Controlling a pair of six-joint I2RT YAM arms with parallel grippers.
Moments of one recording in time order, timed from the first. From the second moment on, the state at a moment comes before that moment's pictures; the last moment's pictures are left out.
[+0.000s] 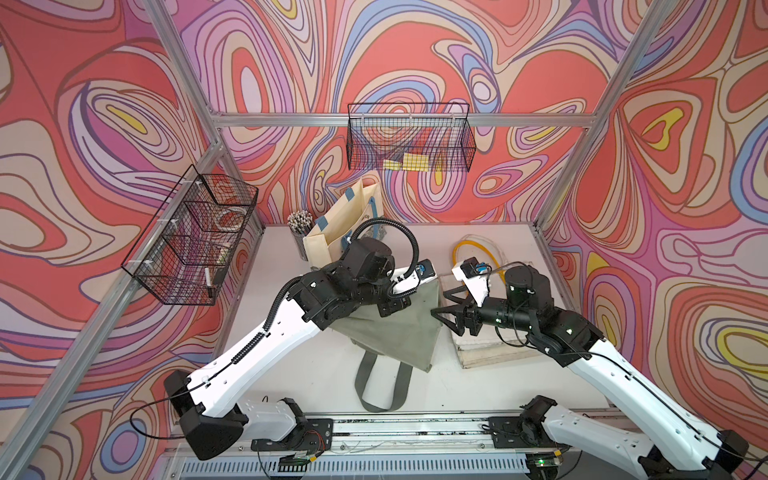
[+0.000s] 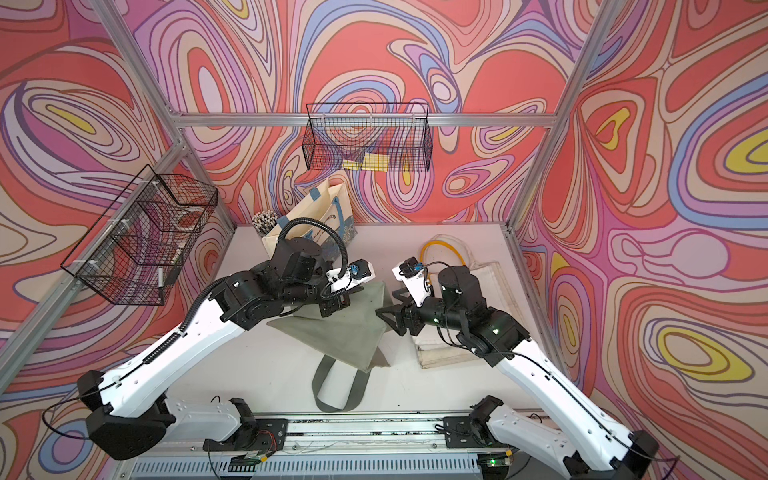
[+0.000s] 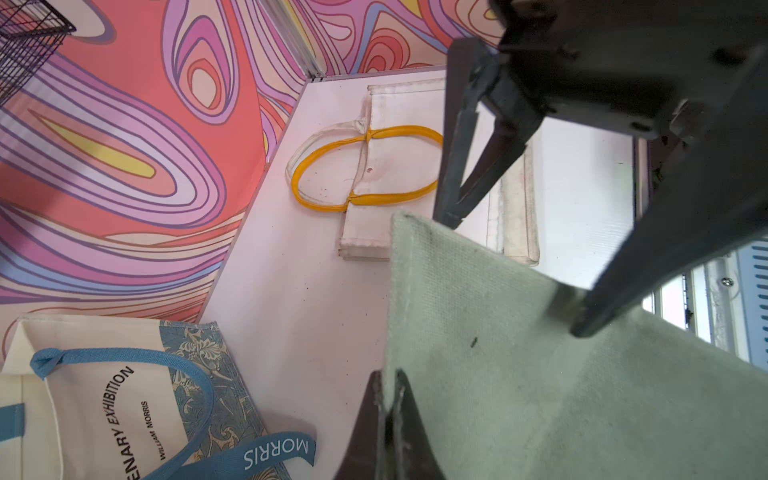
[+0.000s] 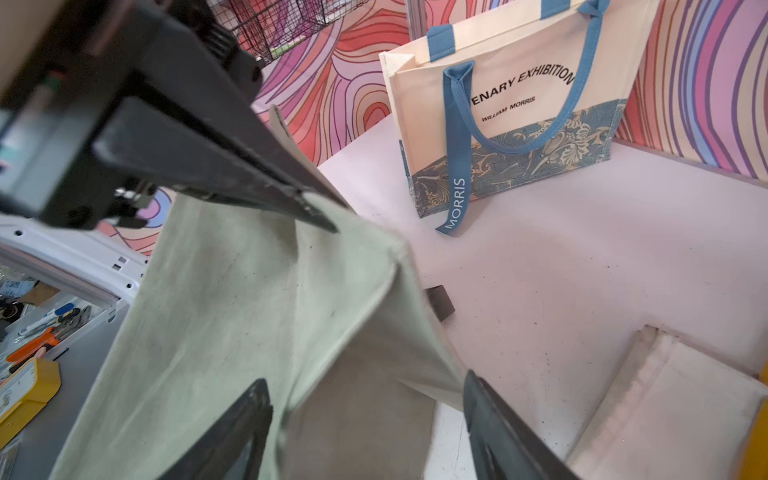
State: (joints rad) left arm -0.83 1.32 1.51 -0.81 0.17 0.51; right arm 0.62 0.96 1.03 -0.52 -0.42 0.09
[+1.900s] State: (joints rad) left arm -1.07 1.24 1.56 -1.11 0.03 0.53; right arm 0.62 1.19 1.08 -0.44 -0.46 0.11
